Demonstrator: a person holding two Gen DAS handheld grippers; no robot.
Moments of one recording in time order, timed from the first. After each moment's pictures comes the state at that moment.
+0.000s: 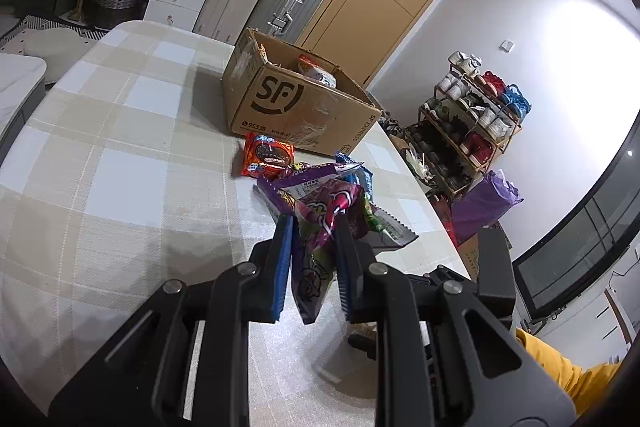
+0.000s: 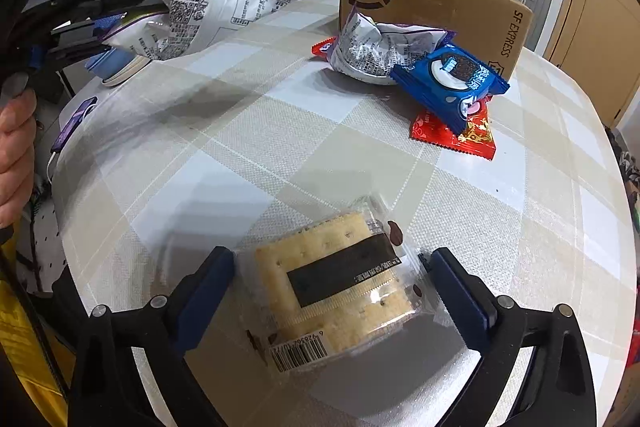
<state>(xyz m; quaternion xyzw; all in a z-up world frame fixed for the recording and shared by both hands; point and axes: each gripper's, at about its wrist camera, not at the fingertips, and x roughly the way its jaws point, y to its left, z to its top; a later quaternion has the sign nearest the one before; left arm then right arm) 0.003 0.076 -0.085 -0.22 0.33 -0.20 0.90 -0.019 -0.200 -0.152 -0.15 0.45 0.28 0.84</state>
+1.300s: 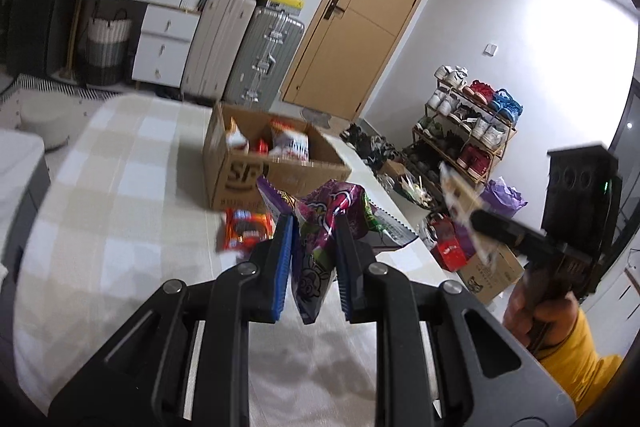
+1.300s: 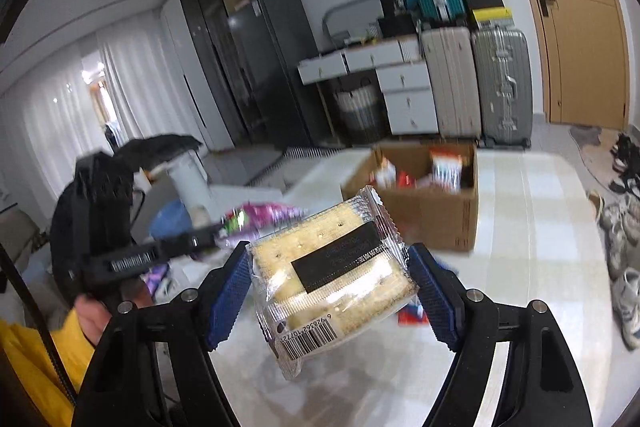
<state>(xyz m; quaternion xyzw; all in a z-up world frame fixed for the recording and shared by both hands) -0.008 0.059 0.014 -0.17 0.26 -0.19 0.93 0.007 -0.252 0.037 0.05 0.29 0.34 0.89</state>
